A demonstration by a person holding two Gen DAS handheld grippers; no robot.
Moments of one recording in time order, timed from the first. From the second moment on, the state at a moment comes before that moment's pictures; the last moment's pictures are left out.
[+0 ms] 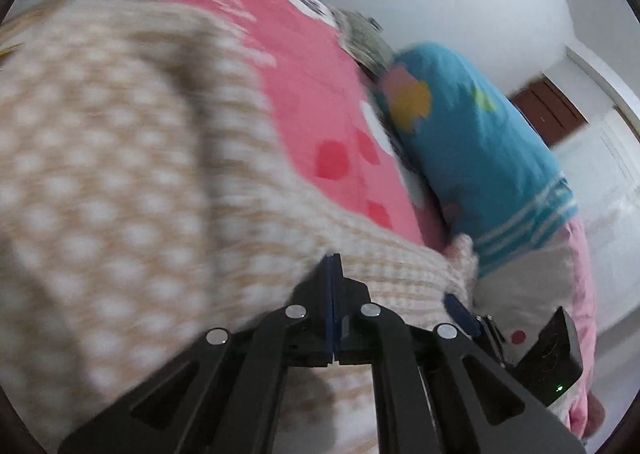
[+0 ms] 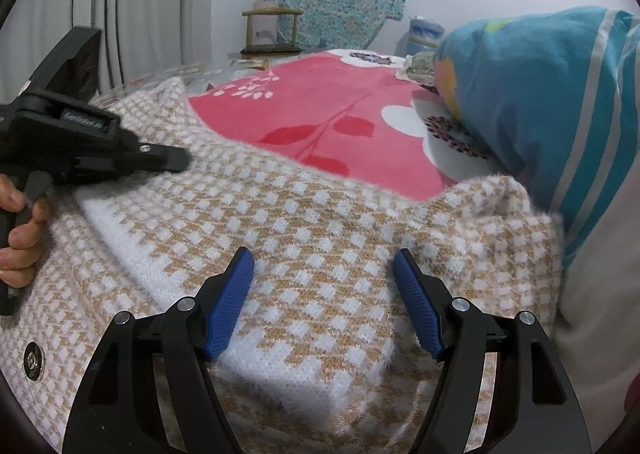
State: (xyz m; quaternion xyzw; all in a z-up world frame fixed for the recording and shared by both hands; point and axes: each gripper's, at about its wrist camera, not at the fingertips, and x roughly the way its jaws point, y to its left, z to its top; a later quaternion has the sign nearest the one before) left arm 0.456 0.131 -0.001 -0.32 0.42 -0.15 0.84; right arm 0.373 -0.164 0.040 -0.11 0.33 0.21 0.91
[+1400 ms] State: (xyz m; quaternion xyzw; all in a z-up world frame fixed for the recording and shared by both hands) left arm 0.427 0.045 0.011 0.06 0.51 -0.03 0.86; right arm 0.424 -0.137 0.032 -0.13 0.47 0.16 0.86
